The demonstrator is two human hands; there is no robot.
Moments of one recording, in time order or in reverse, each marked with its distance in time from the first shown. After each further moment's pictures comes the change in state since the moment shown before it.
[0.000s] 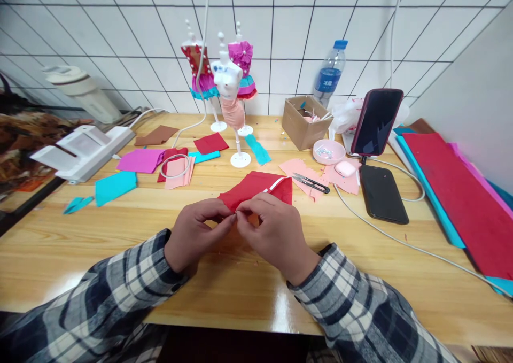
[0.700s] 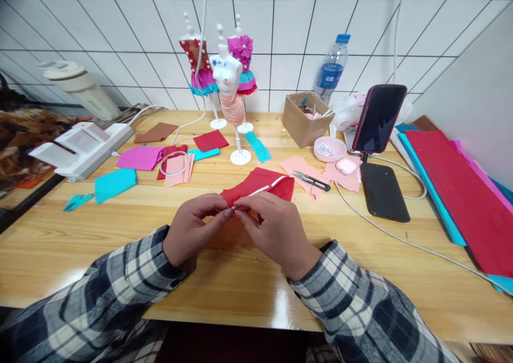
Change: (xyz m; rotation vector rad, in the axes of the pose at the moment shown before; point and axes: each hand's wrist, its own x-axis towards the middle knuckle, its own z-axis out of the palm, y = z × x) left_hand 0.002 -0.003 -0.004 -0.108 -0.023 -0.042; right_hand -0.001 0.007 -0.001 0.077 -0.012 -0.071
